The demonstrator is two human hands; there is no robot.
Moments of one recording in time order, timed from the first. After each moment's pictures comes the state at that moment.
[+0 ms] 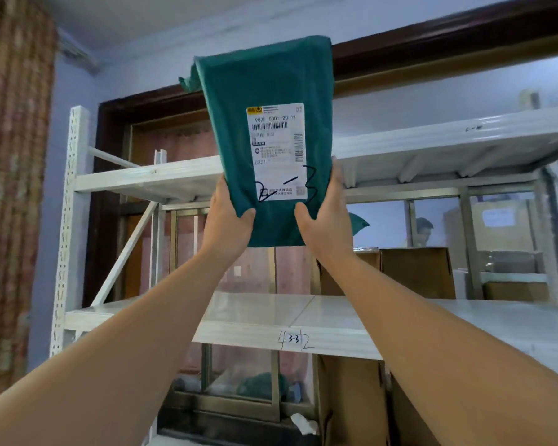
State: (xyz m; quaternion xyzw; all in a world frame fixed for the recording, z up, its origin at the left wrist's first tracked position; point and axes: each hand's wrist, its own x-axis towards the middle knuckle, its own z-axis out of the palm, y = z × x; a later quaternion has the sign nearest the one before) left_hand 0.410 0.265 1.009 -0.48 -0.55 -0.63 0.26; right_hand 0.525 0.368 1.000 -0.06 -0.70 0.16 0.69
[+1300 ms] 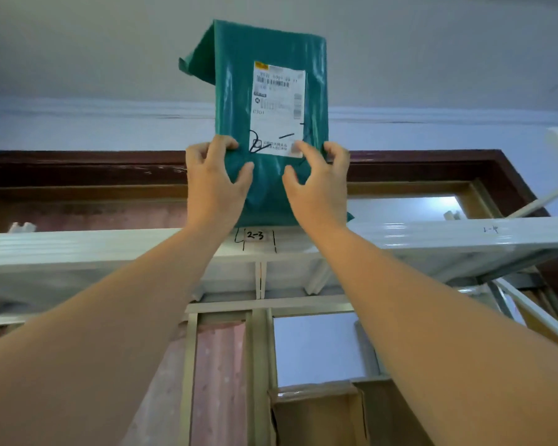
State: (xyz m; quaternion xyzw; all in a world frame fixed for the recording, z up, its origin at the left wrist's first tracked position) left_hand 0.311 0.403 1.211 -0.52 -0.26 -0.68 0.45; right_hand 0.431 0.460 1.207 -0.08 -0.55 -0.14 0.82
